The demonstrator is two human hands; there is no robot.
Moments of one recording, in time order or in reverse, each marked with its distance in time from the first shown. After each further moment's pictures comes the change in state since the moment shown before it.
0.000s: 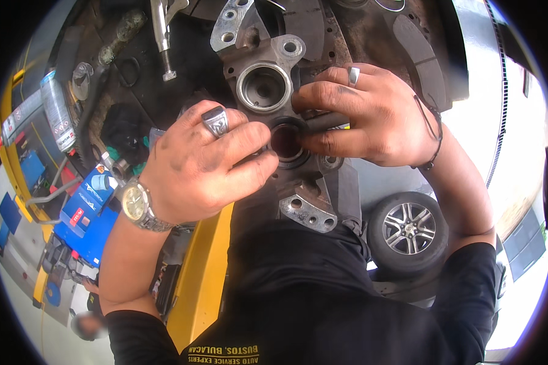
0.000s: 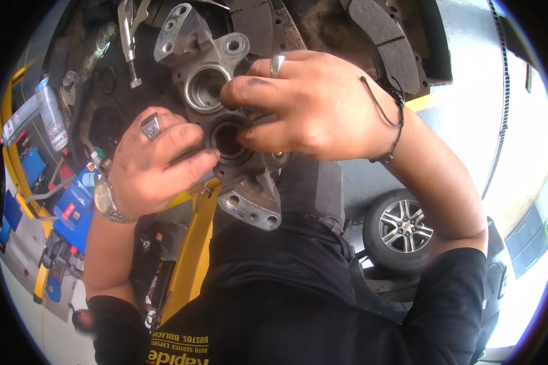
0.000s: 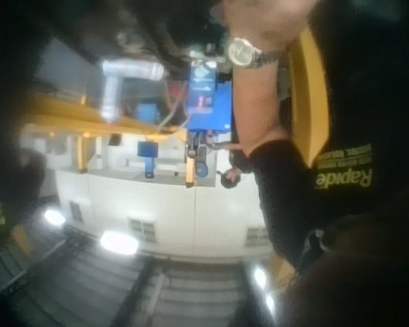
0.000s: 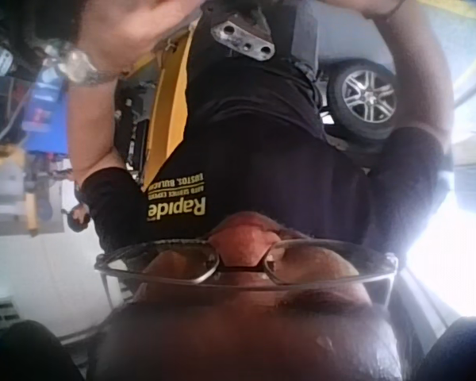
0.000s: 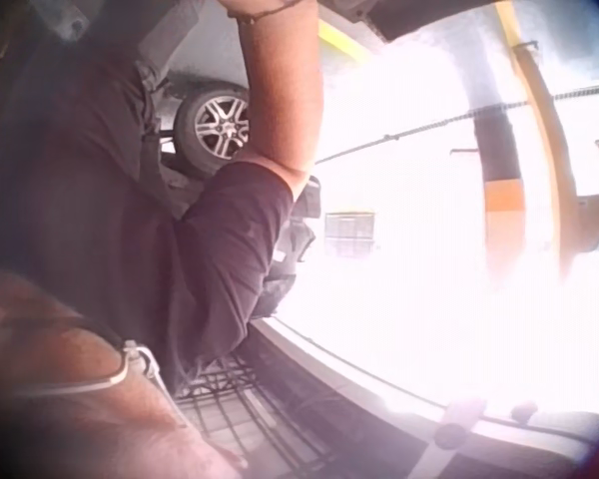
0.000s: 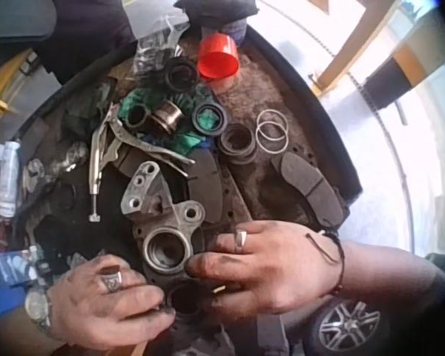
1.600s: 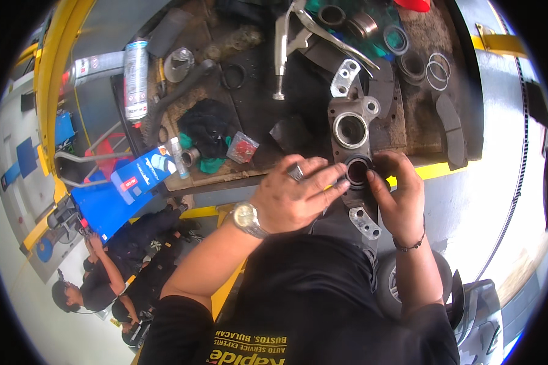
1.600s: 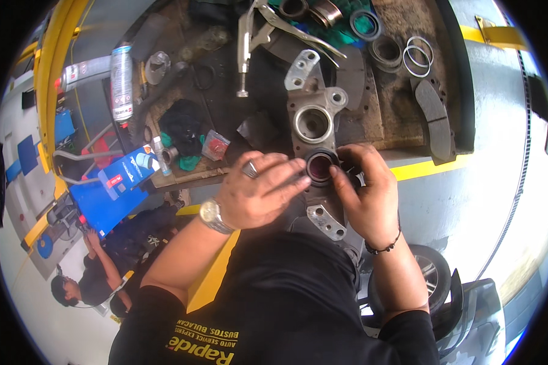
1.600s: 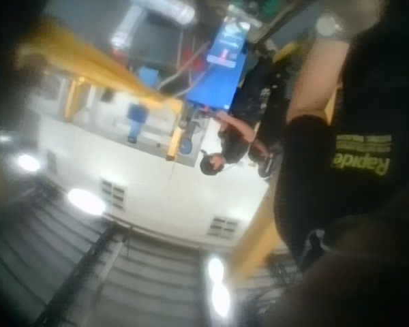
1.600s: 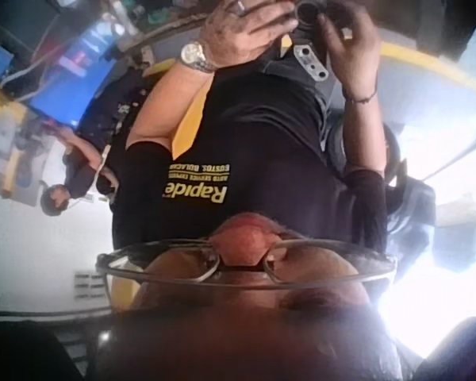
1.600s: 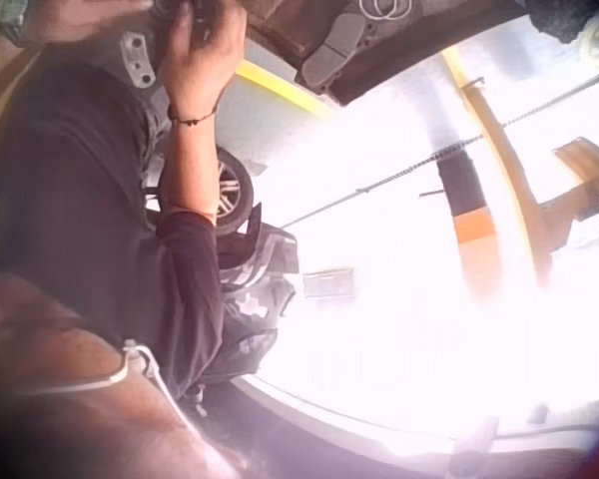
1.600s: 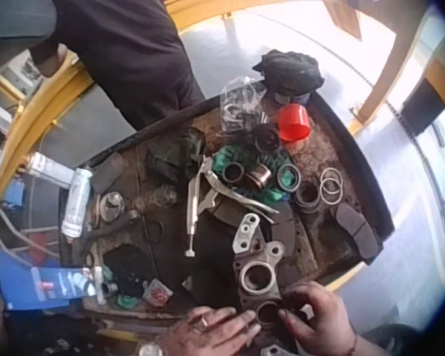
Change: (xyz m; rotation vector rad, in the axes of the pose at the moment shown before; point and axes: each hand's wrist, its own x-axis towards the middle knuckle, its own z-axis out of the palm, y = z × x) left_hand -0.048 0.044 0.041 0.127 0.219 -0.307; right_hand 0.023 -0.097 0.034 0.347 0.372 1.144
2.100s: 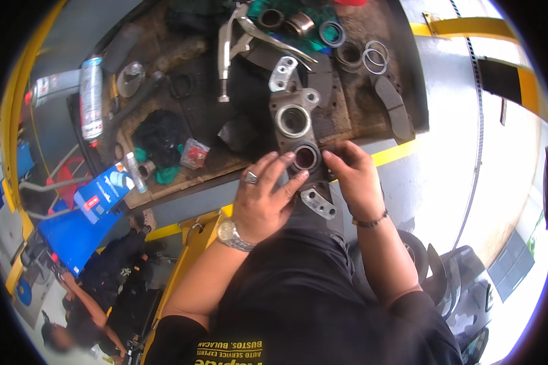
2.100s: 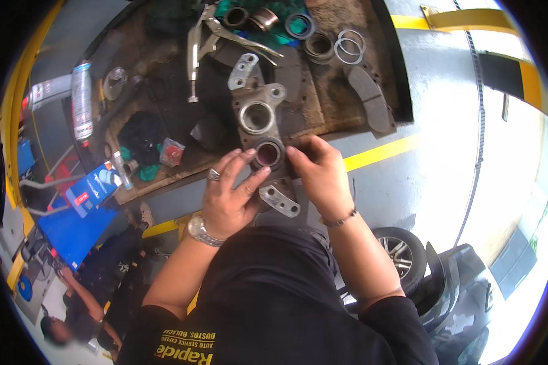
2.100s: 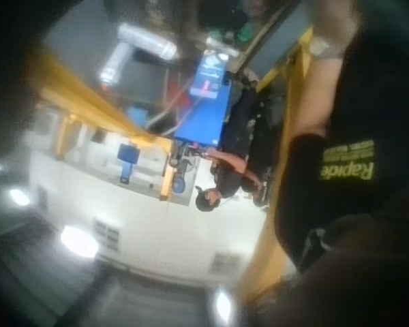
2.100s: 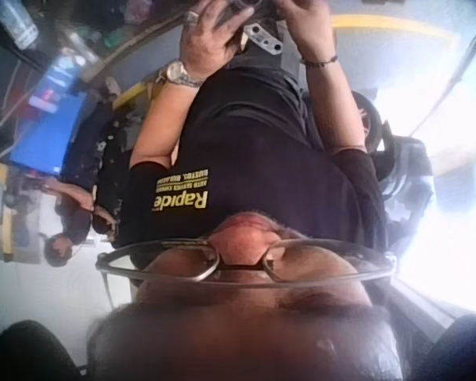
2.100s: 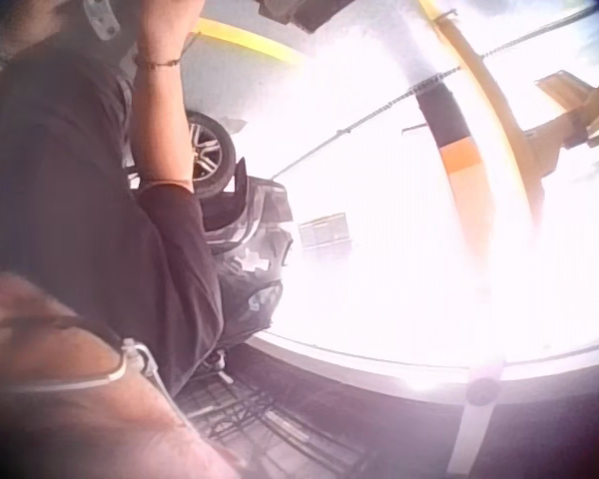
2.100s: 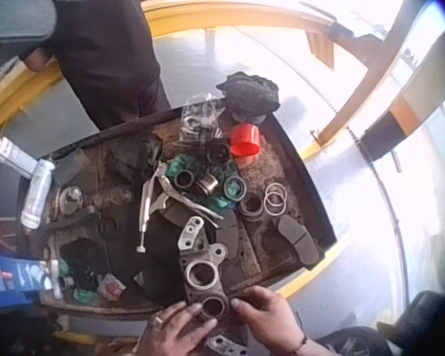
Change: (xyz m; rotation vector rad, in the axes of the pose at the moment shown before) left_hand -0.009 0.036 0.032 -0.127 0.132 -0.251; right_hand -0.005 0.003 0.003 0.317 0.032 0.465
